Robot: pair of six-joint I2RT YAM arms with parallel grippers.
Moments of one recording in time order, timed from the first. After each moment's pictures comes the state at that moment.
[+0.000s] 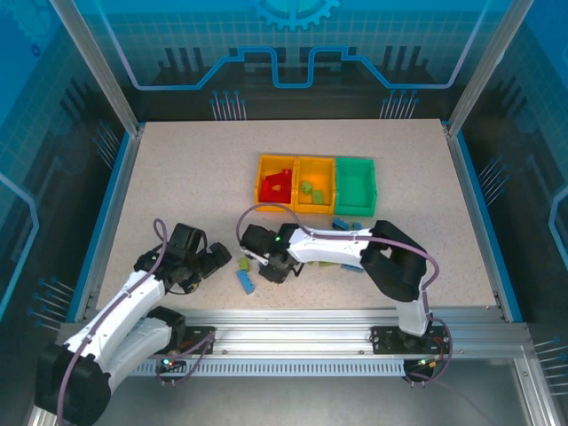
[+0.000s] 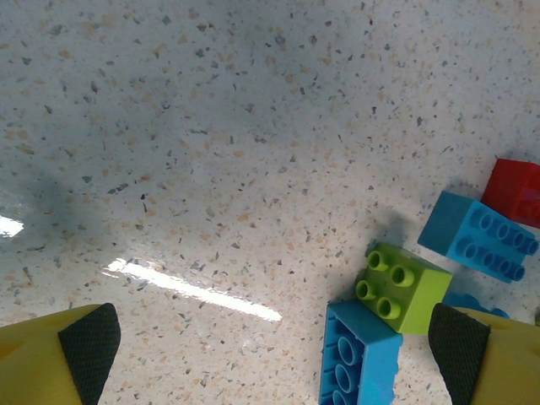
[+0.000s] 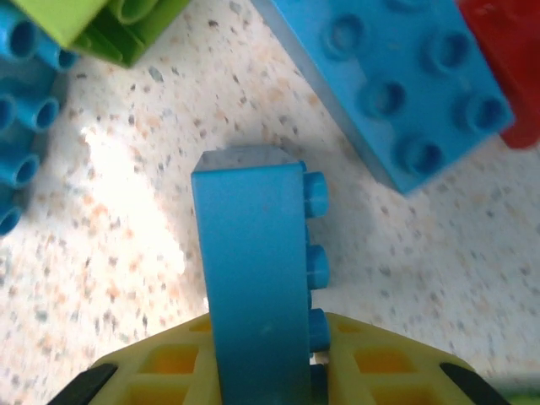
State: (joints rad) left arm -0.29 0.84 0.49 -0.77 0.10 -0.98; right arm 1.08 1.92 1.34 -0.79 0.09 0.10
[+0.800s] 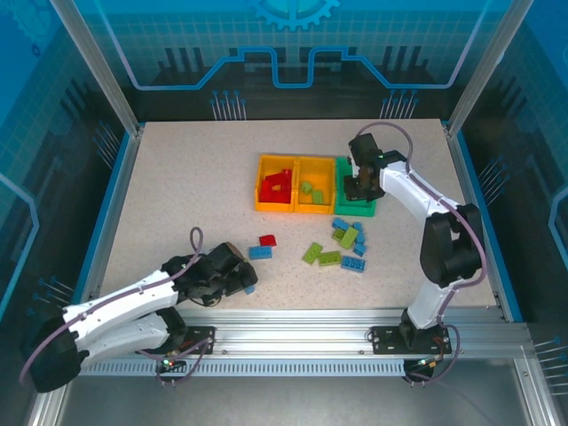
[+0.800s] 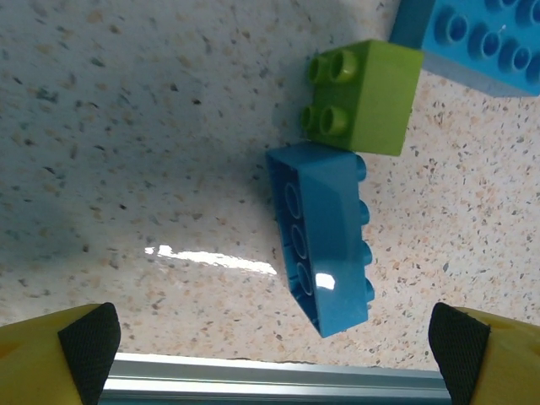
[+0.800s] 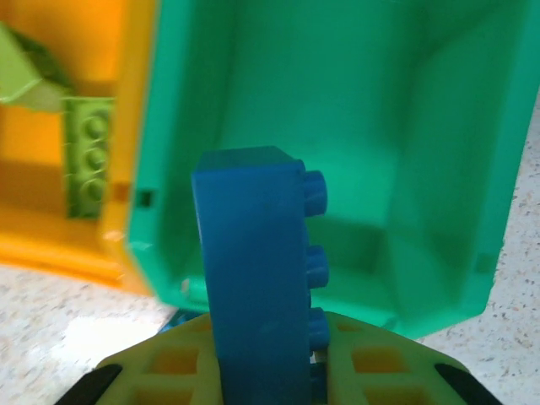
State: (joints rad) left arm -0.83 0.96 0.53 -0.76 -0.05 -1.27; right arm 0.29 1.79 1.42 -0.86 0.06 0.21
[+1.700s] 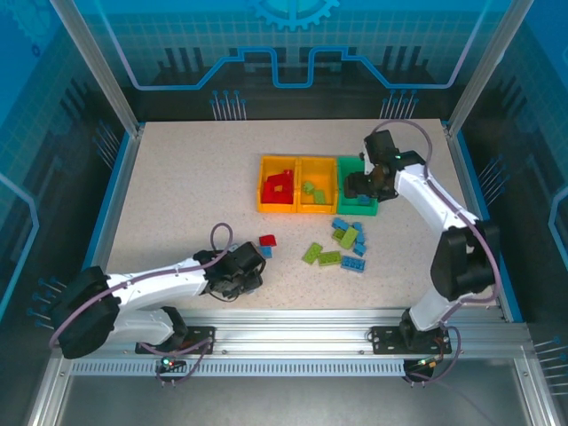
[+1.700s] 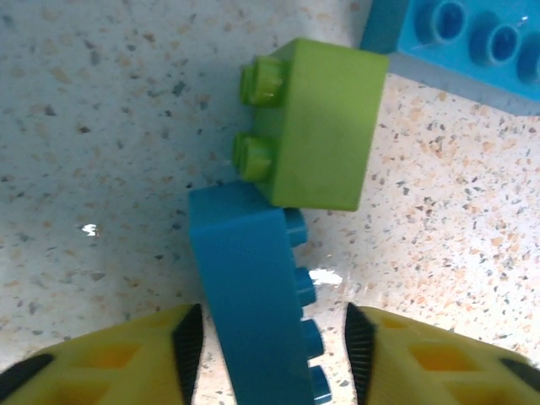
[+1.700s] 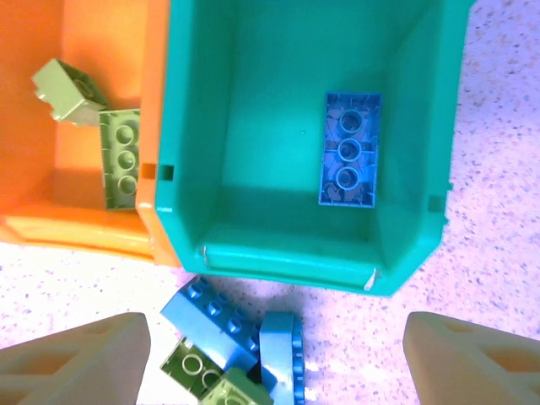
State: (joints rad) left arm -0.88 1.24 0.57 -0.59 -0.10 -1.30; right arm 0.24 1.62 1.36 -0.88 0.00 0.23
